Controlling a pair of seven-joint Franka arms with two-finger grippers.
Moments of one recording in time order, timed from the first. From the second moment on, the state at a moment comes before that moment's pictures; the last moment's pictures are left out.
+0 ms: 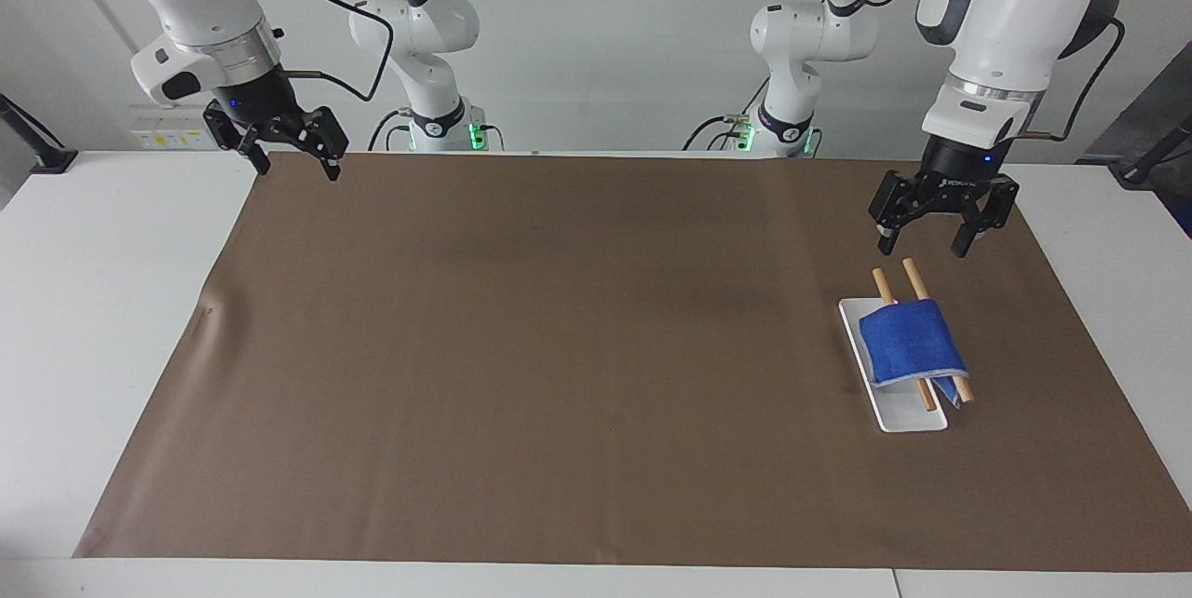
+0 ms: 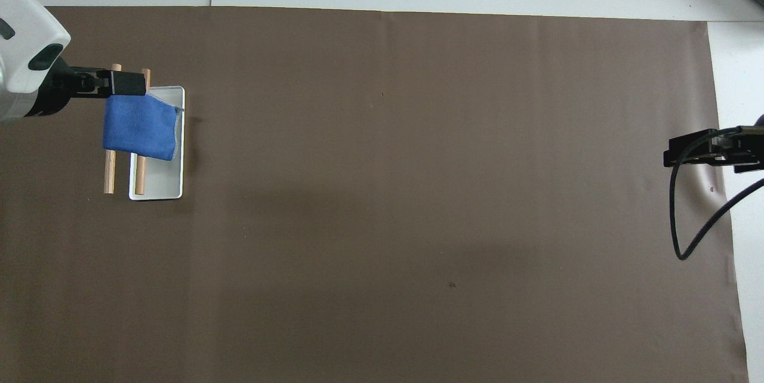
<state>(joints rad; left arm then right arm) -0.13 0.00 -0.02 -1.67 0.02 1.98 -0.07 0.05 -0.05 -0.09 -1.62 -0.02 1.57 0.07</state>
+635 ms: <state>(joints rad) -0.14 0.03 -0.03 -1.56 0.04 1.62 0.02 0.05 -0.05 -0.09 -1.62 -0.02 1.57 0.07</state>
